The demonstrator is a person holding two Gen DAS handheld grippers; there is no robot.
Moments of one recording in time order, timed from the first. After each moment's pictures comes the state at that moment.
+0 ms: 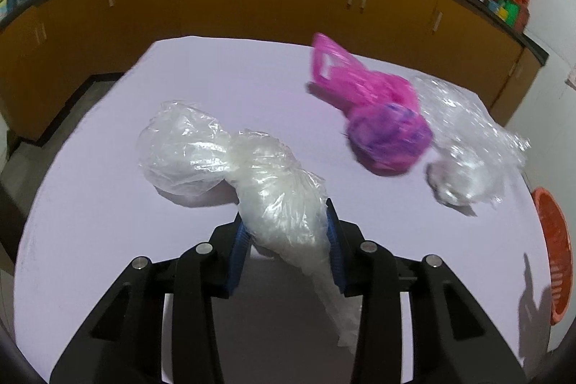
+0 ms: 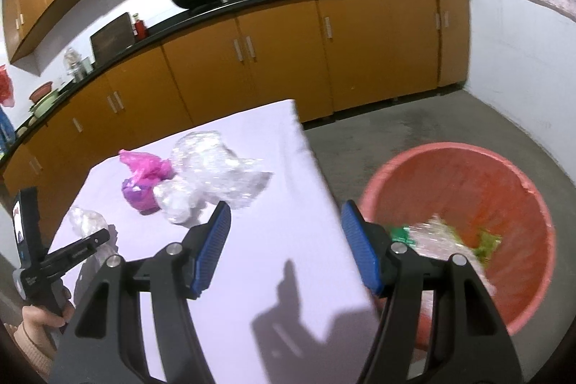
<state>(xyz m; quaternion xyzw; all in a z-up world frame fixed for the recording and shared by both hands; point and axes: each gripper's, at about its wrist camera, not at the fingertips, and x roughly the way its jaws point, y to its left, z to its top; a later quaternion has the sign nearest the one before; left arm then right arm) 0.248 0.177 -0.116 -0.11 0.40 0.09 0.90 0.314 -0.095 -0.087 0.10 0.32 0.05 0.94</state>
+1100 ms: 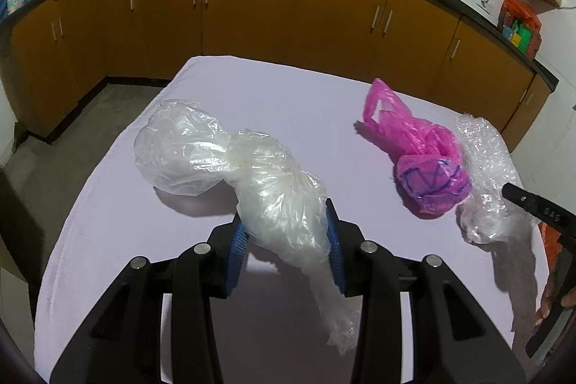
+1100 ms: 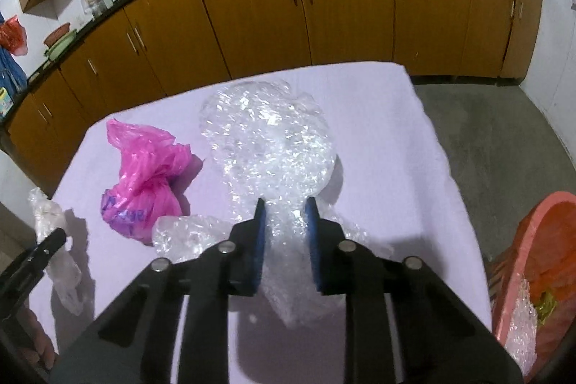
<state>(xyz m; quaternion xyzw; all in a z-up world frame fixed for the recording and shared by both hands) 0.246 0.211 -0.103 -0.12 0.38 0.11 0.91 0.457 -0.001 -0.128 0.05 0.42 0.12 0.90</state>
